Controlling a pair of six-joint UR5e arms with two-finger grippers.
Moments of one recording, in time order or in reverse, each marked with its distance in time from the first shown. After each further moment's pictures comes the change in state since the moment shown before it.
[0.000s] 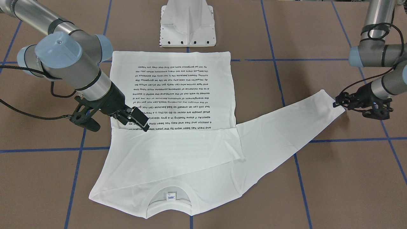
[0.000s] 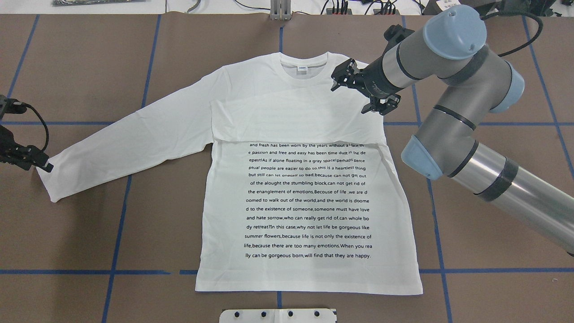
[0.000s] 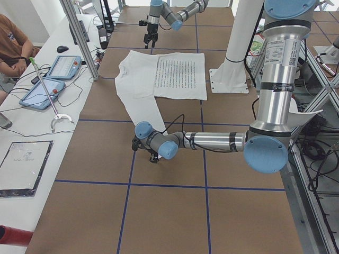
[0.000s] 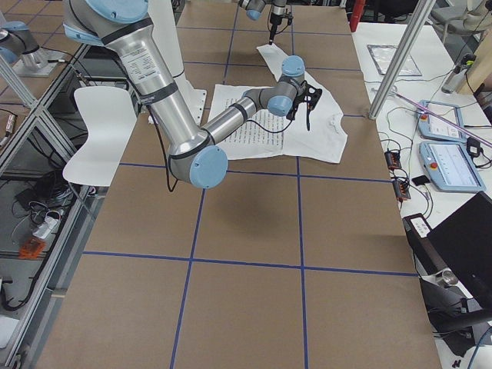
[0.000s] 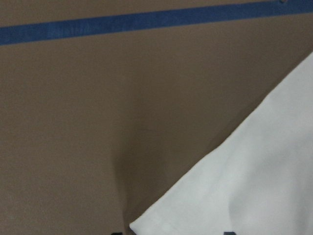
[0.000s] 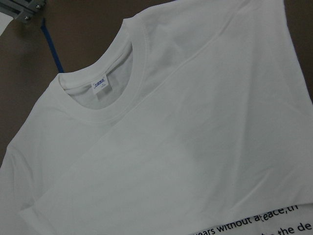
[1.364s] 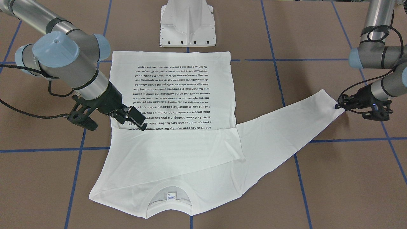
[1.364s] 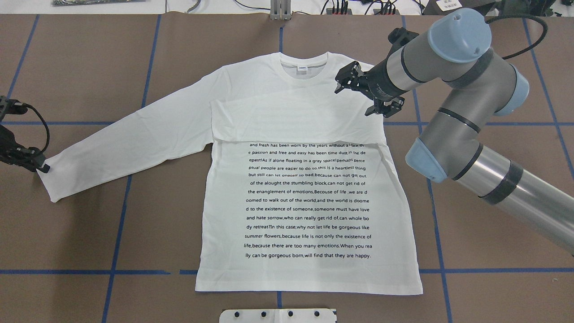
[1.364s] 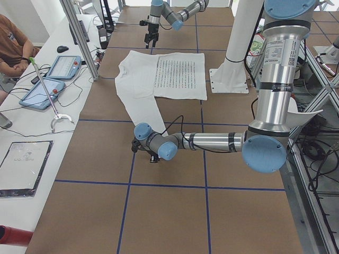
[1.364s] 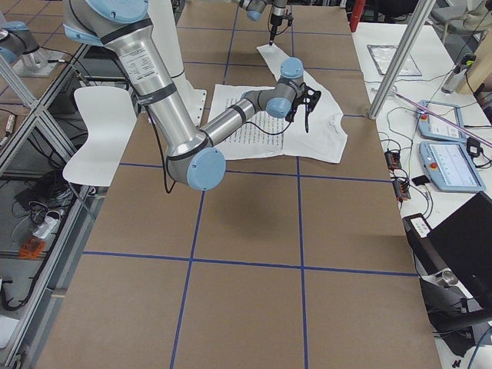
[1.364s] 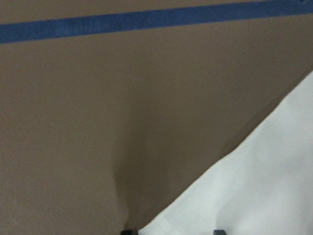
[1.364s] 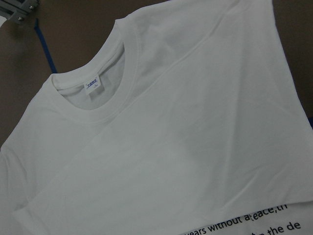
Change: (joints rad) left arm 0.002 -0.008 0.018 0.000 0.000 -0.009; right arm 0.000 -0.021 0.014 0.002 0.000 0.000
